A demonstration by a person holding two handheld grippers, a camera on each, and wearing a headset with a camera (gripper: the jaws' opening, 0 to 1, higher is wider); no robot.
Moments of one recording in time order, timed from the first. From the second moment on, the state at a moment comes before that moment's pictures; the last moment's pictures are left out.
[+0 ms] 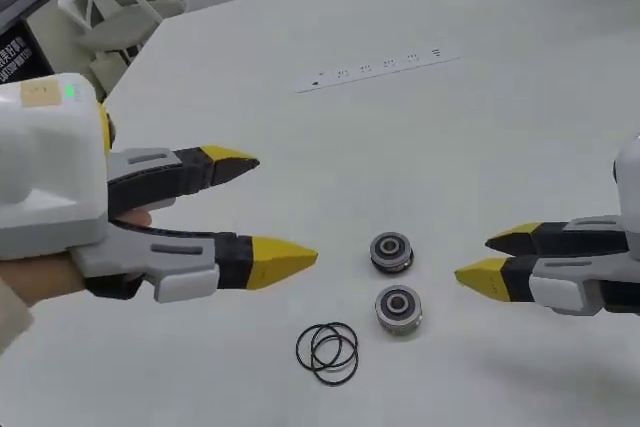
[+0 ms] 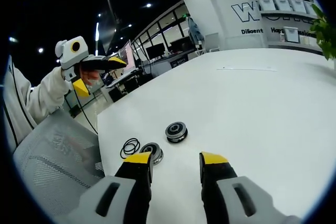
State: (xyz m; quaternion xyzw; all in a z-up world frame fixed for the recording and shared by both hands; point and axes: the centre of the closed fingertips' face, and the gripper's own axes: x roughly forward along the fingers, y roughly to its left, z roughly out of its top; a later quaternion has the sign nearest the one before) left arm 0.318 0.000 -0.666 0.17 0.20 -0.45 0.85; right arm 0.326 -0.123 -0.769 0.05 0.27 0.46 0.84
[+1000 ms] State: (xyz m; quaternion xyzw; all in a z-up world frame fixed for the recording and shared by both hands) left arm 0.351 -0.047 -0.703 0.16 0.18 -0.46 0.85; right arm 0.340 -0.103 -0.780 0.06 0.28 0.48 0.83
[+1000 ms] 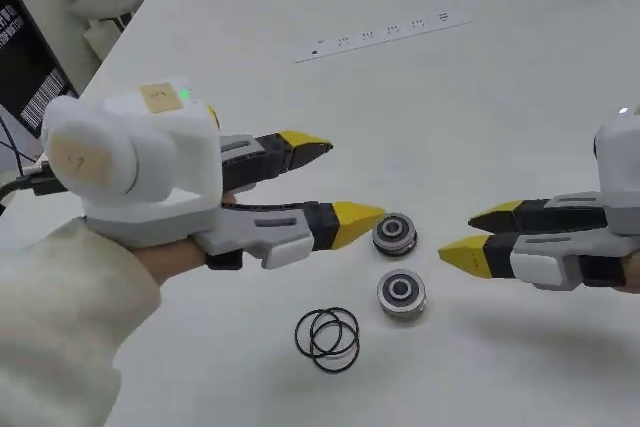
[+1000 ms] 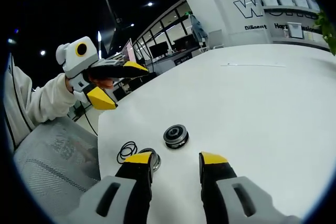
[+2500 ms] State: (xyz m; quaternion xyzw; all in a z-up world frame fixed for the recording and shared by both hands) left arm 0.367 -0.063 -0.795 0.14 0.27 -0.47 0.83; right arm 0.355 -0.073 -0.800 0.02 0.29 0.52 0.80
